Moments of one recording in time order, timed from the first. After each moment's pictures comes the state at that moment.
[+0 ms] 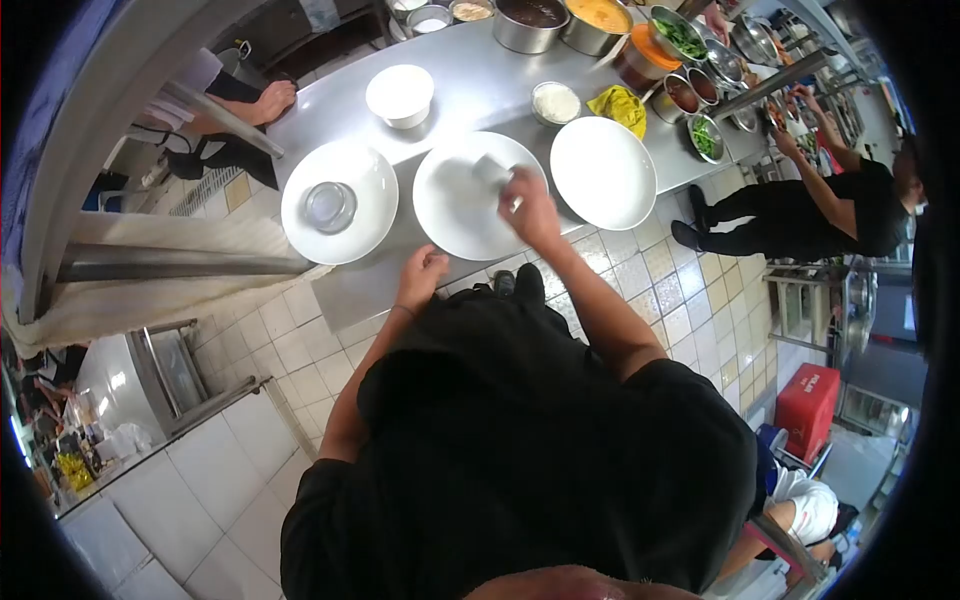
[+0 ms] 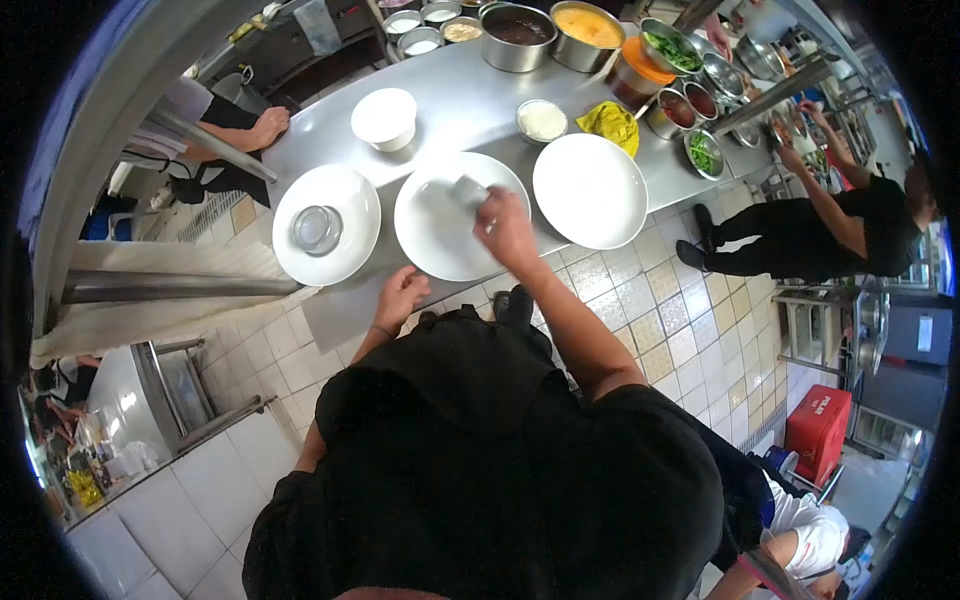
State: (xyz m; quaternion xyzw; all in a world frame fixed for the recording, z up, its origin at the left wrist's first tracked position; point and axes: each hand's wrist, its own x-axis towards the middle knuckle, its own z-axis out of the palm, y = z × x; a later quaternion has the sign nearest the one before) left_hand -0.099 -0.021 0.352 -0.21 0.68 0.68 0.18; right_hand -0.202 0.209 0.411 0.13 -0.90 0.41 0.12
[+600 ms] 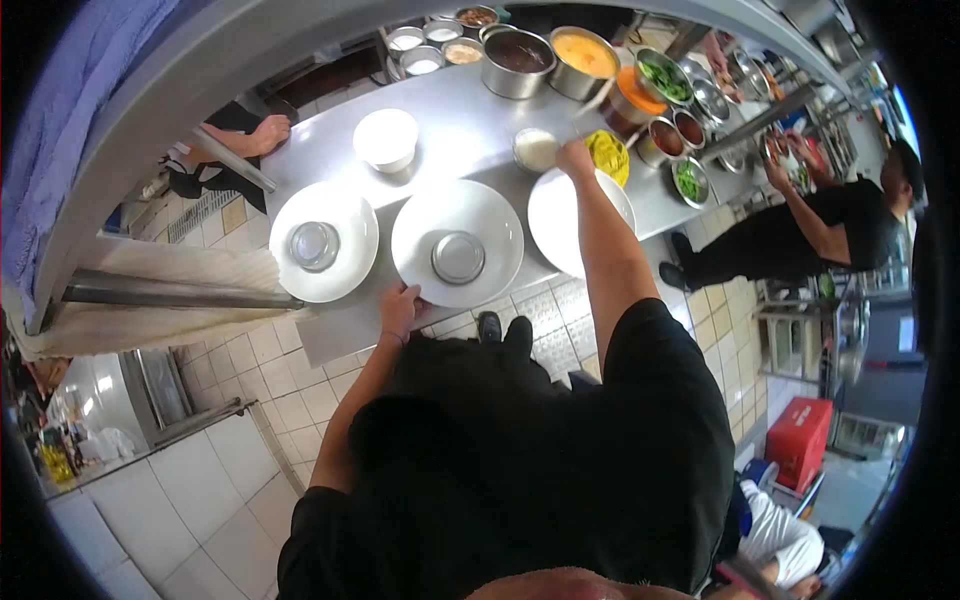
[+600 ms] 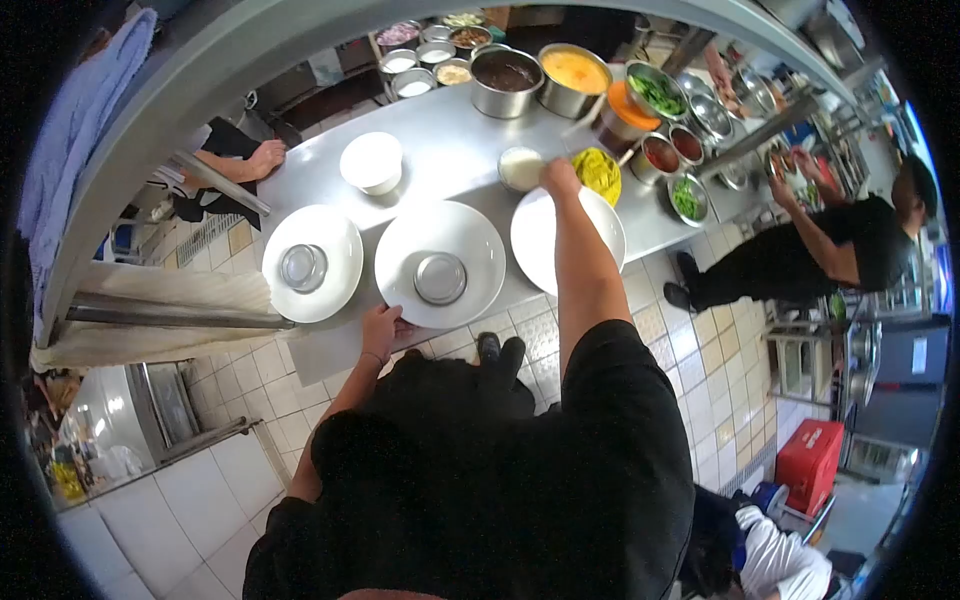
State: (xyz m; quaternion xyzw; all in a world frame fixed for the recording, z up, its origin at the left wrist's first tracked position) left_hand -0.126 -0.004 0.344 -0.26 0.62 0.72 0.14; right_hand -0.472 0.376 0.307 0.02 -1.00 0.09 0.01
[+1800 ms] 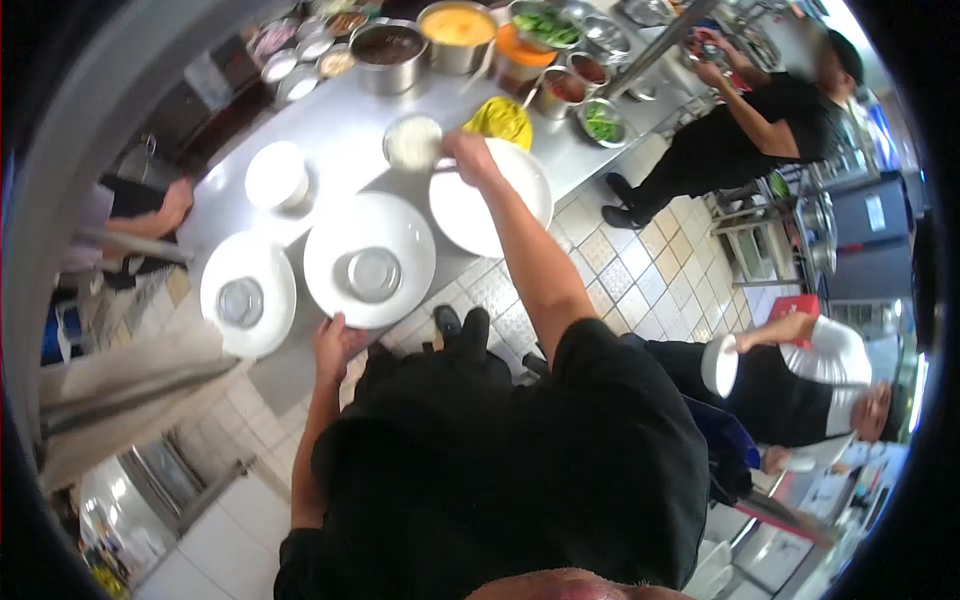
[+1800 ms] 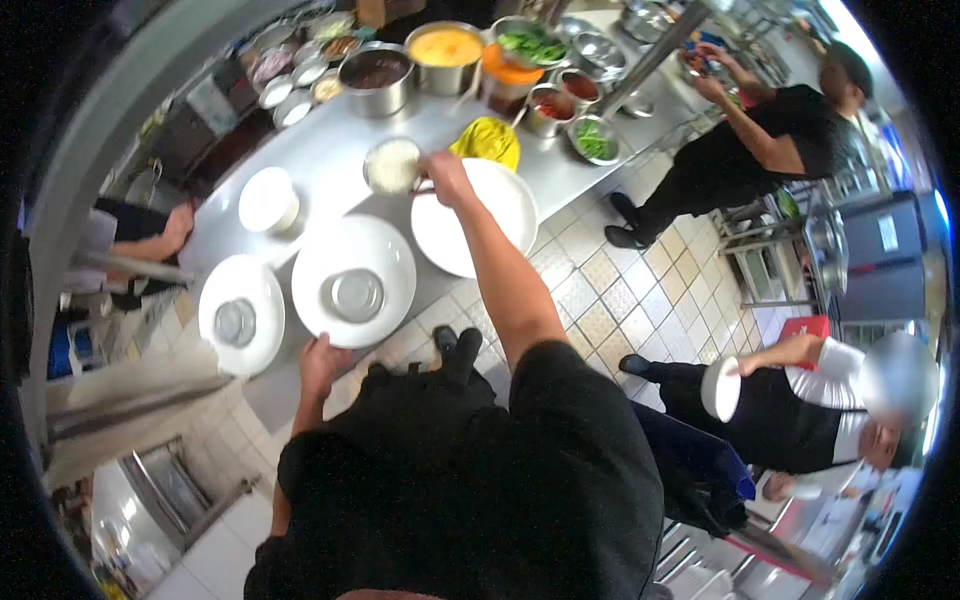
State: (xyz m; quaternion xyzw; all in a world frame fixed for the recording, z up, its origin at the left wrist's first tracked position) left_hand -0.117 -0.006 0.352 -0.26 0.55 0.77 0.18; right_hand -0.365 0.336 0.423 -0.12 -0.62 0.77 -0.07
